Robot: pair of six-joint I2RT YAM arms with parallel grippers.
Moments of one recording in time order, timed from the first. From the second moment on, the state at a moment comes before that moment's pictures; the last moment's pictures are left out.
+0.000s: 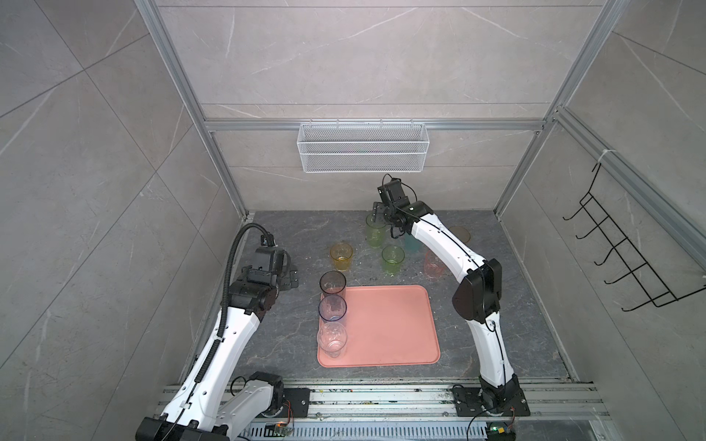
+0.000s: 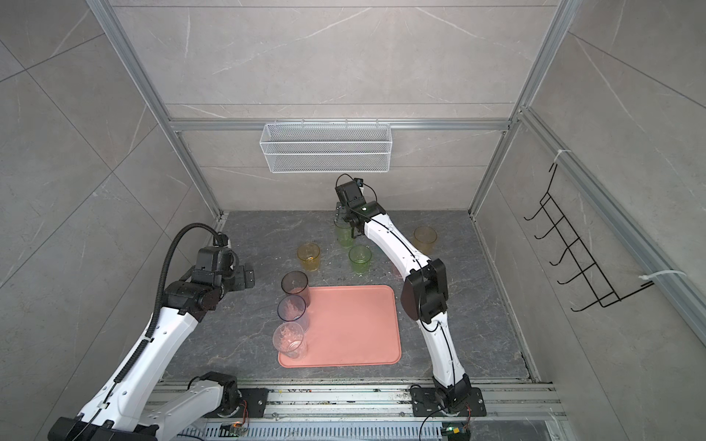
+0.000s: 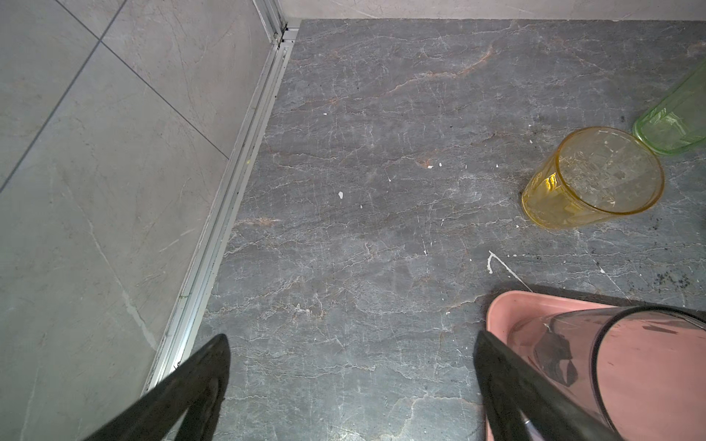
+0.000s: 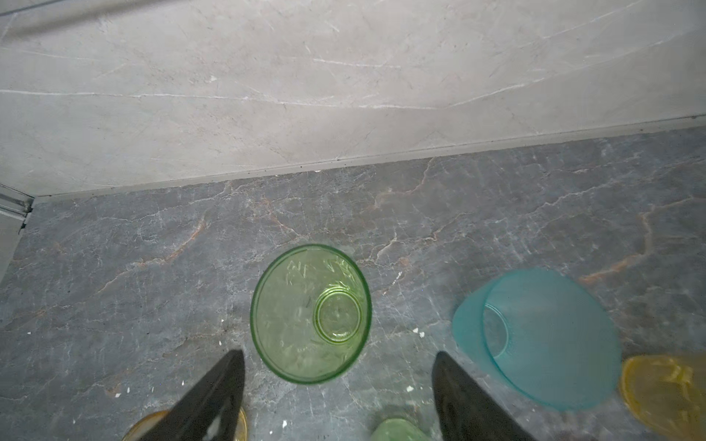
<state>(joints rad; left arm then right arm) -0.23 1.01 1.01 -0.80 -0.37 -0.18 0.54 2.27 2.30 -0.77 0.31 0.48</state>
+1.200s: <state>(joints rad) -0.23 0.99 1.00 -0.79 -0.33 -0.17 0.48 2.59 2.67 -0.97 0.21 0.57</state>
